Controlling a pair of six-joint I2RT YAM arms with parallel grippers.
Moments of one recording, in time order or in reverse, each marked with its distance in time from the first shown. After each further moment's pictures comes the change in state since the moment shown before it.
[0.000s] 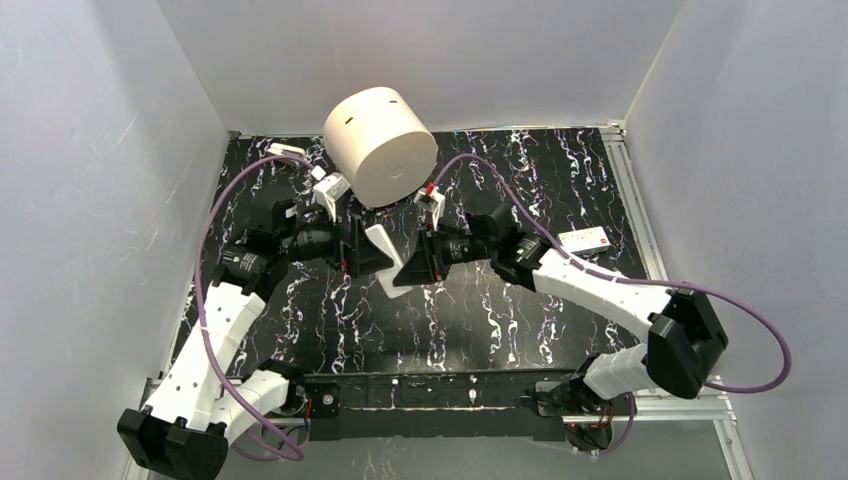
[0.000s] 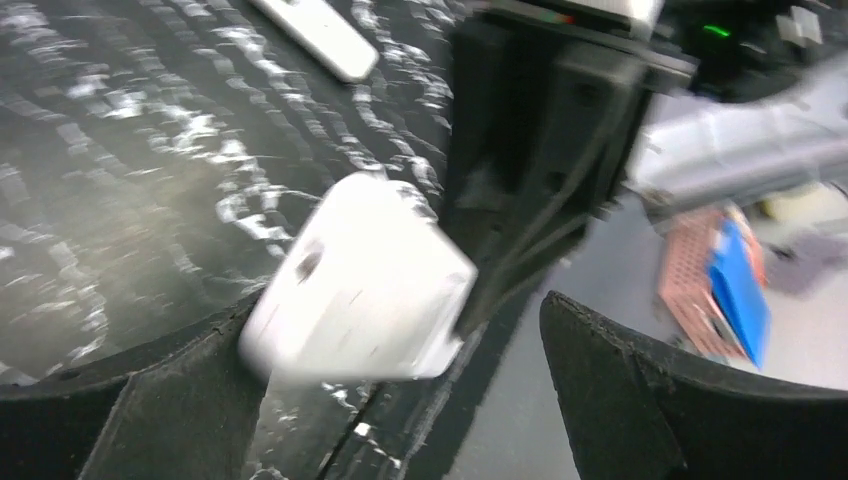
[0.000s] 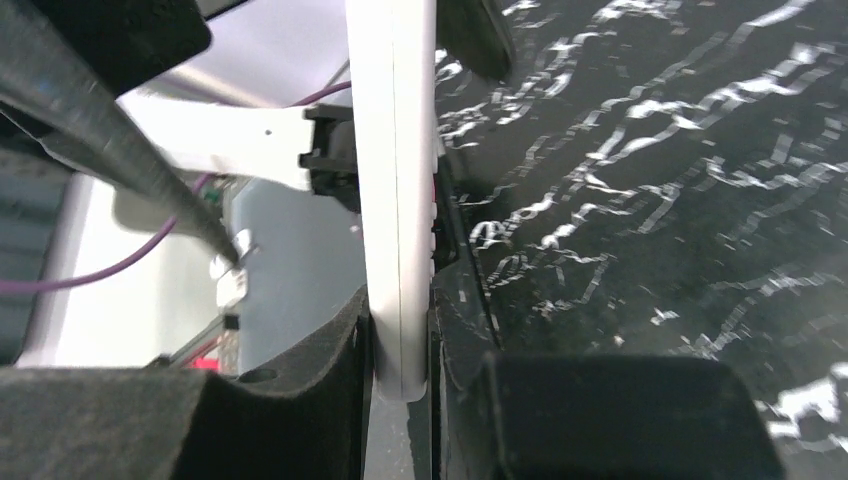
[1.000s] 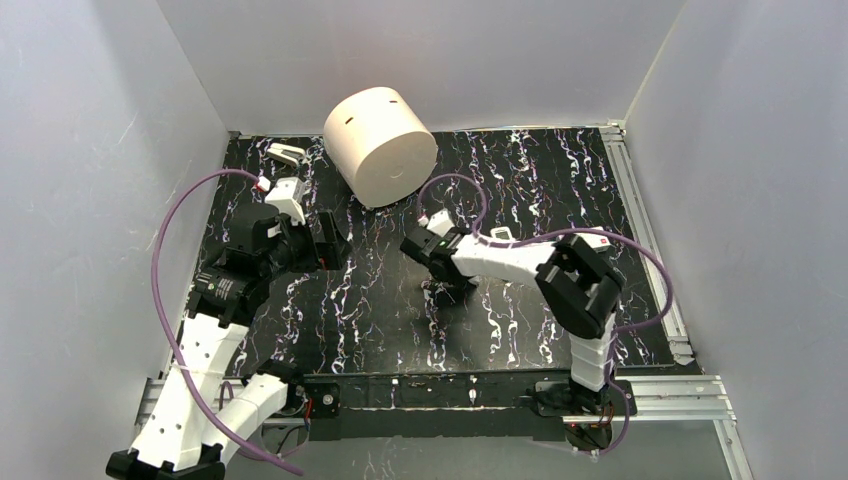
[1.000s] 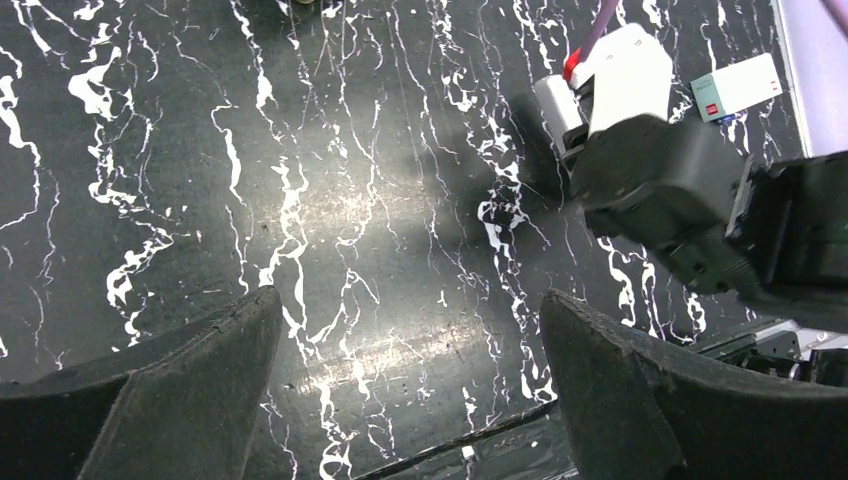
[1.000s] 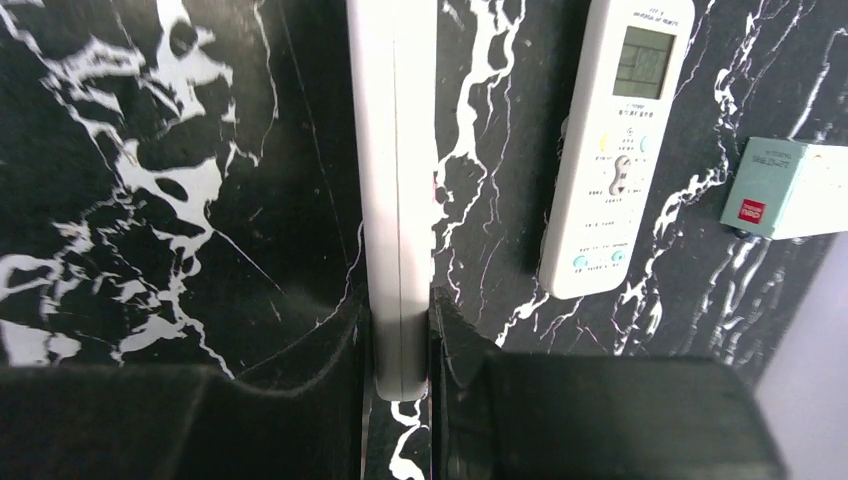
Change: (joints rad) left arm 0.001 -0.140 0.060 -0.263 -0.771 -0.066; right arm 0.095 0.466 0.280 -0.851 1.413 -0.105
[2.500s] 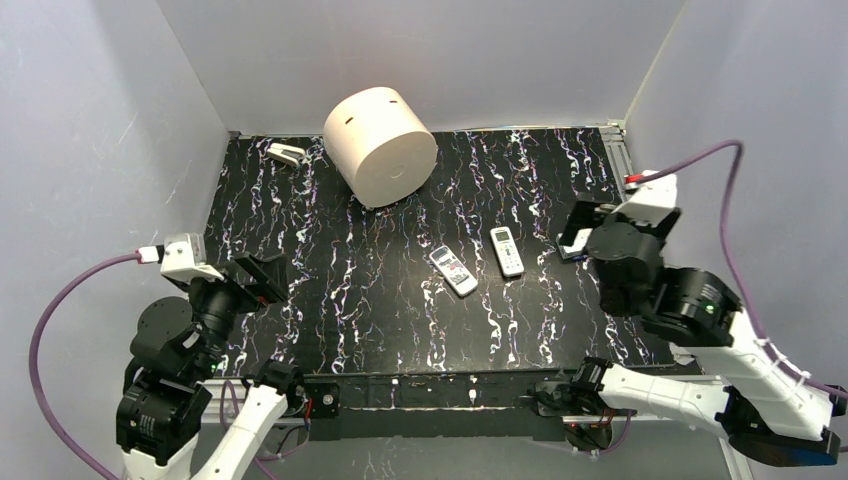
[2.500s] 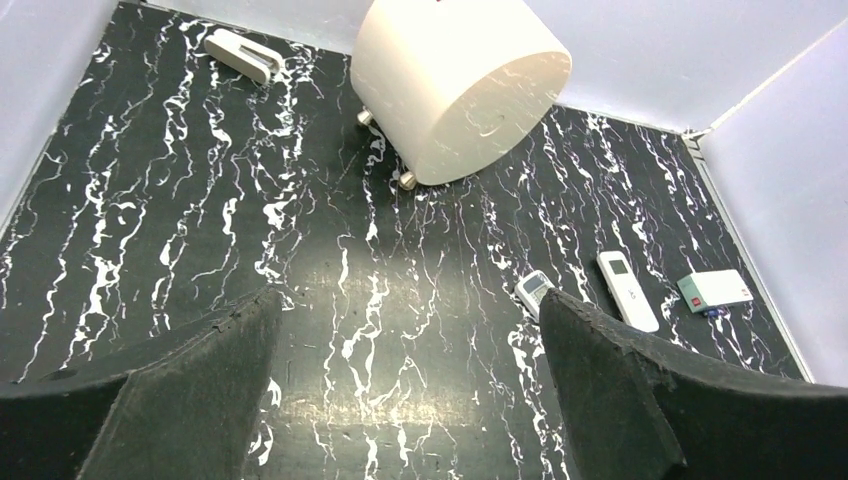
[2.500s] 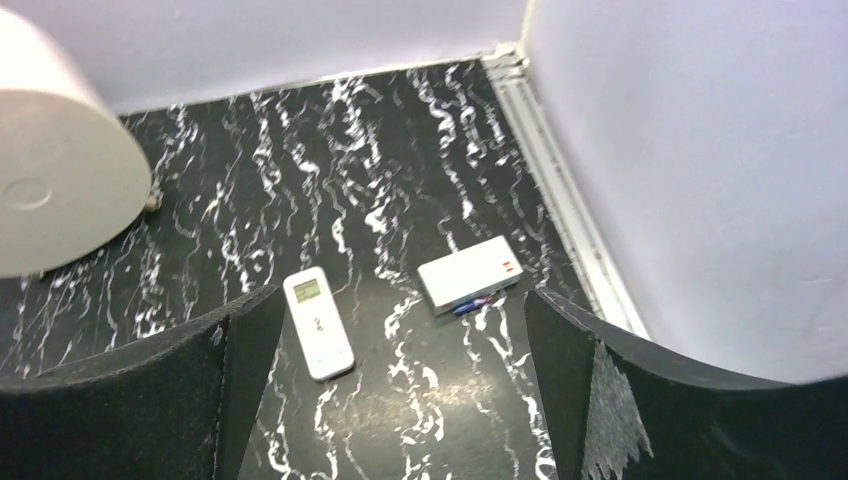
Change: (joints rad) left arm 0.000 -0.420 0.116 -0.107 -0.321 -0.021; right arm 0.083 -1.054 -0.012 -0.208 0.514 0.002
